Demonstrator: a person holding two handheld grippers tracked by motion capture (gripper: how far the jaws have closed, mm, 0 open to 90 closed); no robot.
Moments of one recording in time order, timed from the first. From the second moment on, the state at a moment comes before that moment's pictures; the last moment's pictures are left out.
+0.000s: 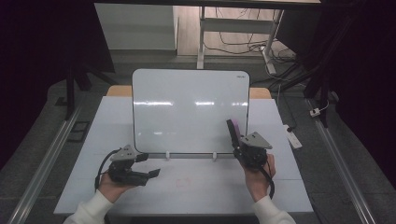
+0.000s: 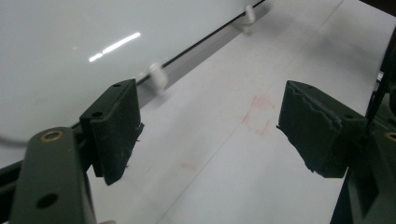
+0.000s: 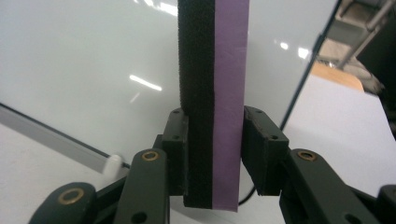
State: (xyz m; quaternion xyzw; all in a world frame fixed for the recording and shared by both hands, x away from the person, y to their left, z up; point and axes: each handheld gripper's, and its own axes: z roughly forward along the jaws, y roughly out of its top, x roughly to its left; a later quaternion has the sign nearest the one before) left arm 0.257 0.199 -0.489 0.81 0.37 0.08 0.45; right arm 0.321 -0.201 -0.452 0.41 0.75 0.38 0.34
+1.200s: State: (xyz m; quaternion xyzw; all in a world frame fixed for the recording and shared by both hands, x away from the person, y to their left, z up) left arm 0.244 0.248 -0.509 0.79 0.43 0.10 0.43; right arm 0.289 -0.271 -0.479 0.34 0.80 0.43 0.25
